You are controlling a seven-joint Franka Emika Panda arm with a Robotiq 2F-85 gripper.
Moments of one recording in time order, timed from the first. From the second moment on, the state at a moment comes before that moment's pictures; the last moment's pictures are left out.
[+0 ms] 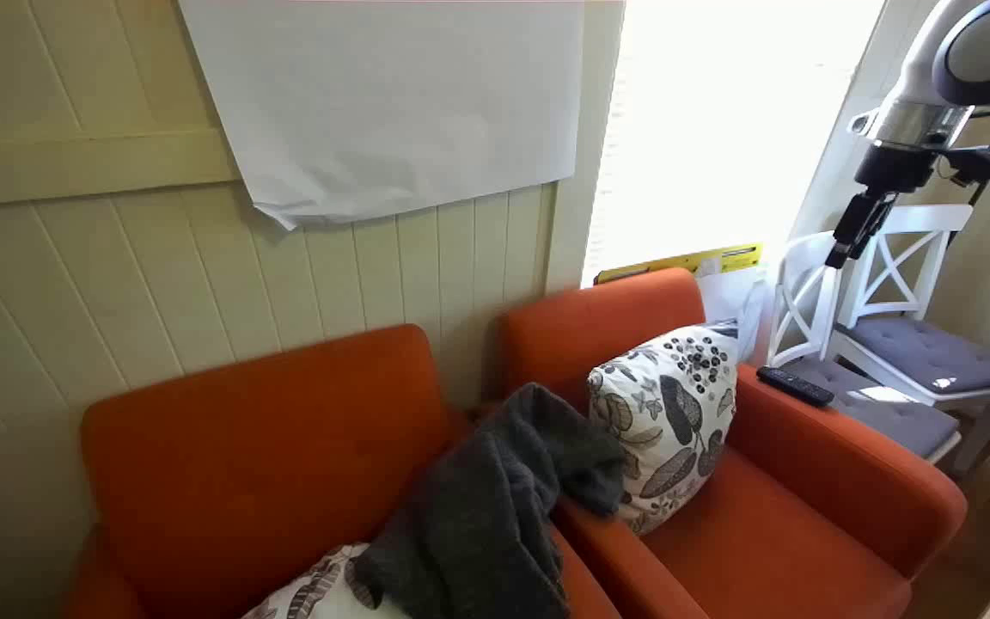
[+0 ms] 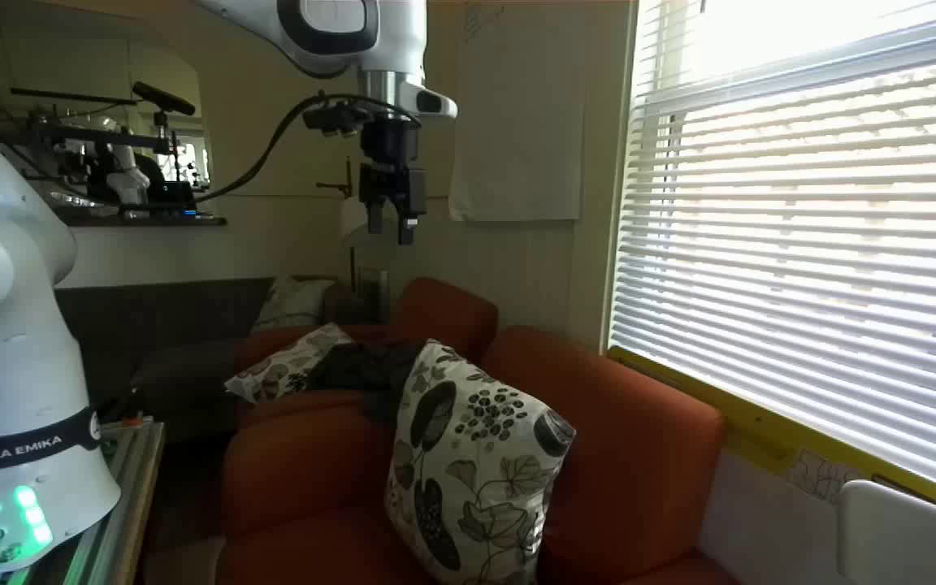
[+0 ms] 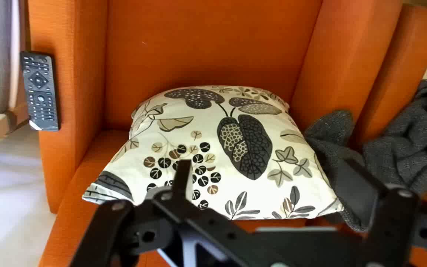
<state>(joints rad) -0.01 -0.37 -0.17 -2.25 0.02 1.89 -0.32</state>
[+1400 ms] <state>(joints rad) 0.19 -0.11 0.02 -2.28 0.13 2.44 -0.65</state>
